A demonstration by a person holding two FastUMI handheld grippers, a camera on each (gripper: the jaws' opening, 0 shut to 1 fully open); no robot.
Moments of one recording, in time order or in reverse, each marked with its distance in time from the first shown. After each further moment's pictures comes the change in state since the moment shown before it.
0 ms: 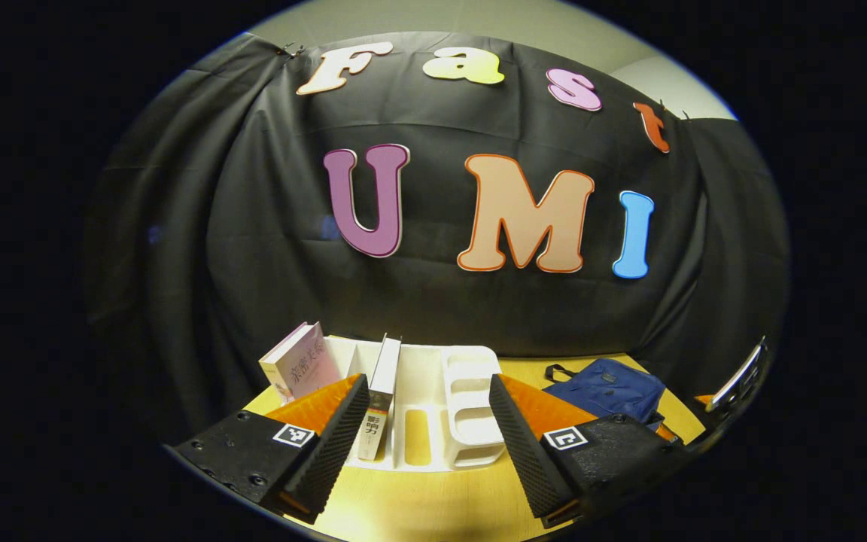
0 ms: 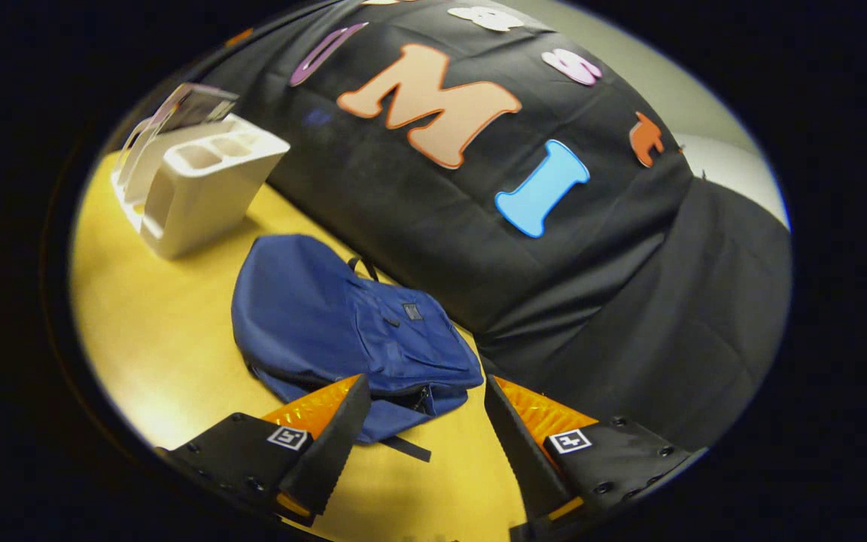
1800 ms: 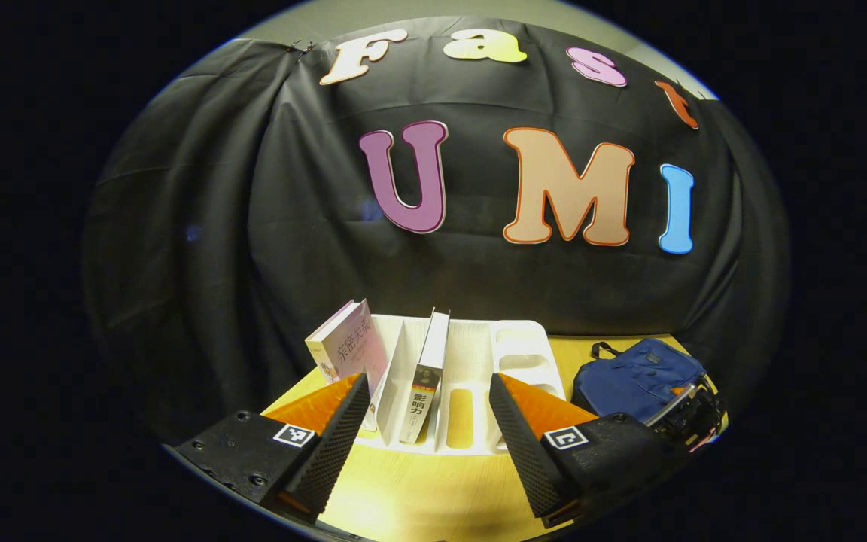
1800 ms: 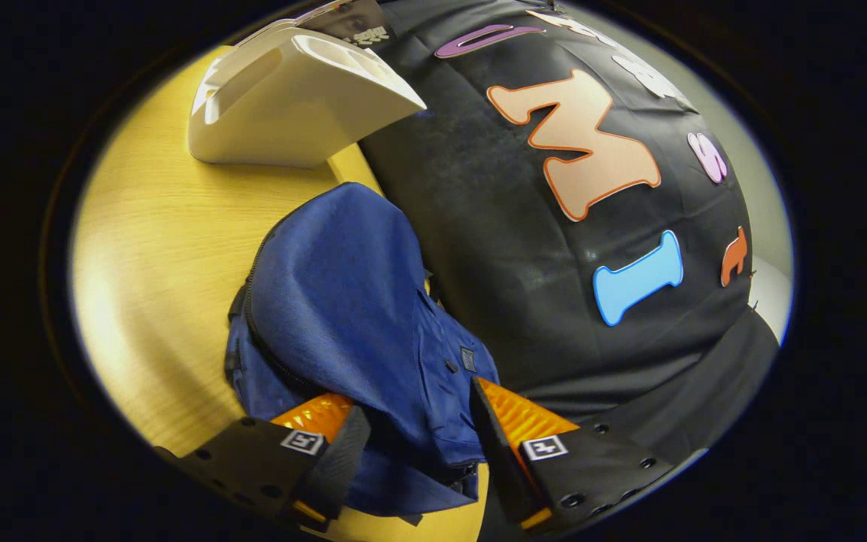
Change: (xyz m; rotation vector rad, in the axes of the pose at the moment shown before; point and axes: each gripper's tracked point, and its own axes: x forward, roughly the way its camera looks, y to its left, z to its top) left arm -0.005 0.031 -0.026 0.028 0.092 0.165; right arm 0.092 0.111 0.036 -0.363 -0.121 0.117
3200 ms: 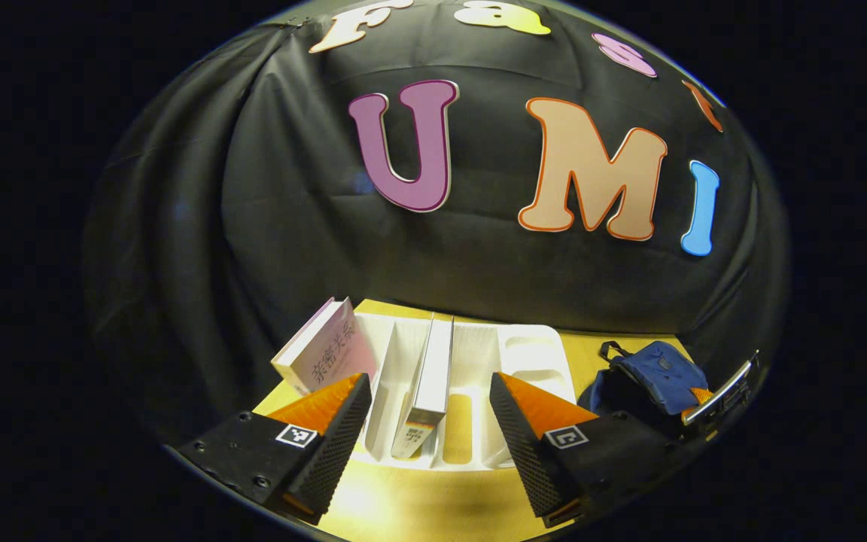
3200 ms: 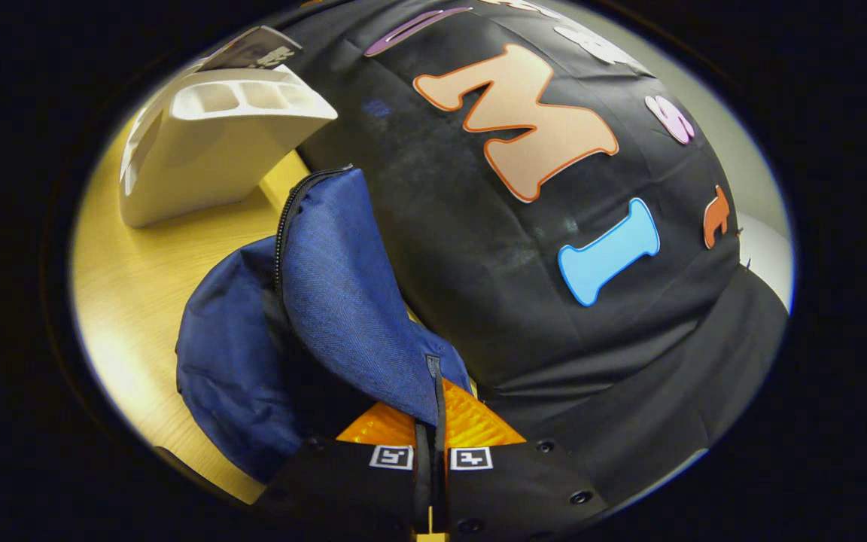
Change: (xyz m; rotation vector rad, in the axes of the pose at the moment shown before) left arm 0.090 0.004 0.024 -0.026 0.130 -0.050; right arm 0.001 -0.084 0.016 0.179 0.045 -0.080
